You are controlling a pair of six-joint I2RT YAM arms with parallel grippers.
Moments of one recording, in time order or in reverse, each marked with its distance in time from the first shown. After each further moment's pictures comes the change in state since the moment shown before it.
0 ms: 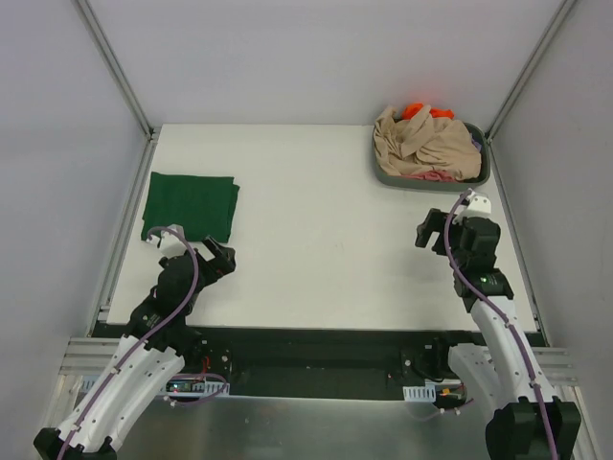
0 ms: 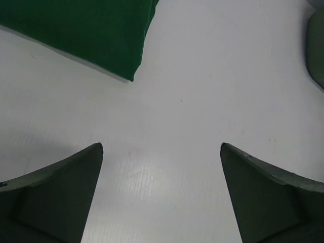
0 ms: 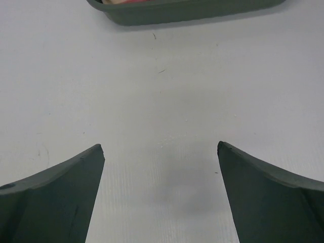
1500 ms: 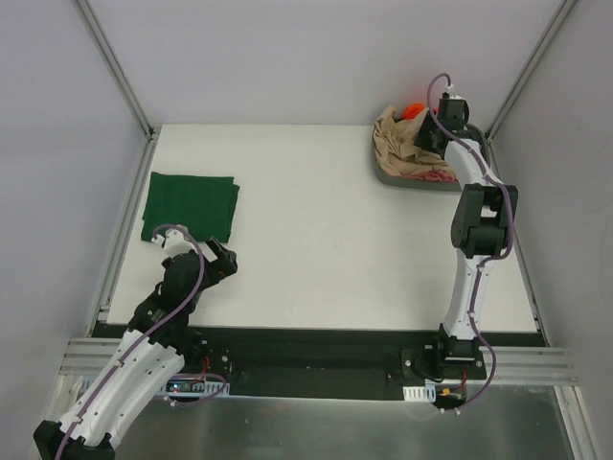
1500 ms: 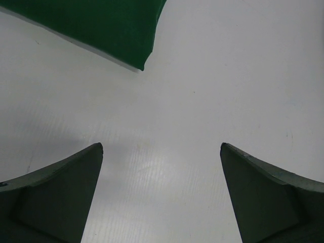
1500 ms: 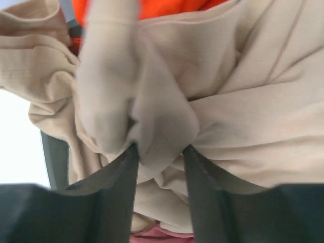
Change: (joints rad) left arm 0.000 0.050 -0.015 0.000 -0.002 -0.009; right arm -0.052 1.466 1.398 -0.130 0.045 0.091
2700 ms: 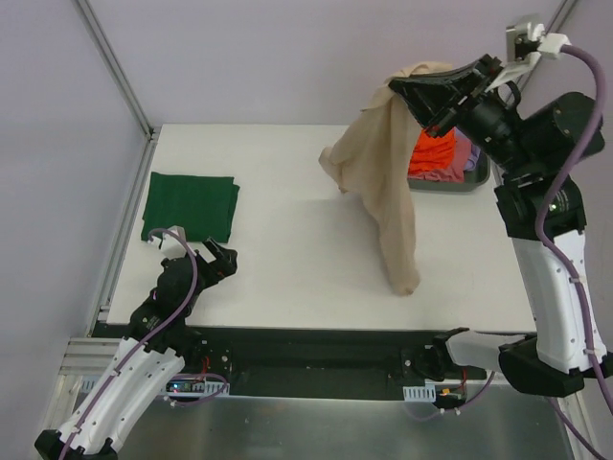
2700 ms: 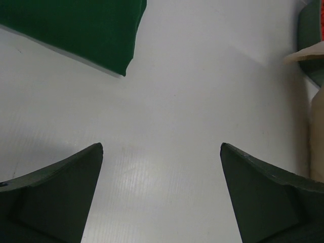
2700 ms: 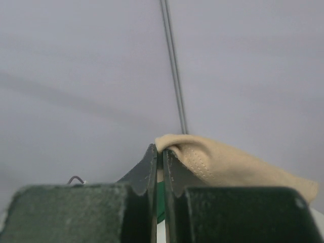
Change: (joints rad) left arm 0.000 -0.073 0.000 -0.001 0.040 0.000; right arm 0.378 -0.999 -0.031 0.087 -0.551 0.066
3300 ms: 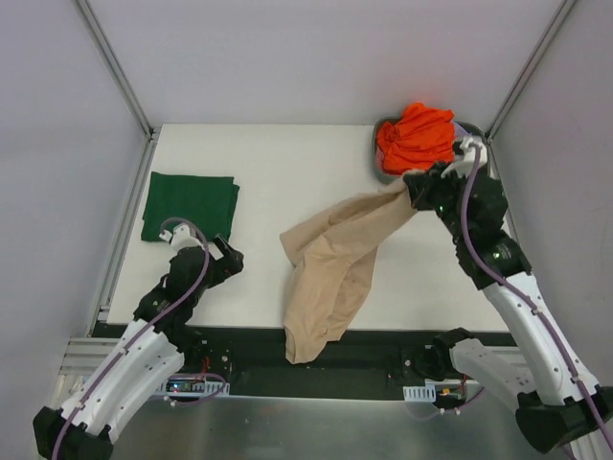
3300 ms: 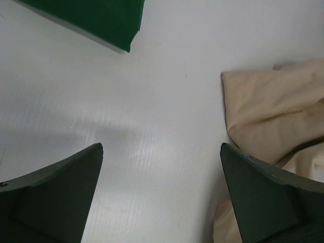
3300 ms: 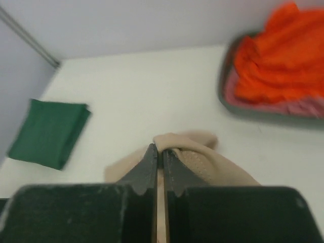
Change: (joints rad) left arm 0.000 0.128 0.013 0.009 0.023 -0.051; right arm 0.012 -0.276 -0.763 -0.012 0.482 -0.040
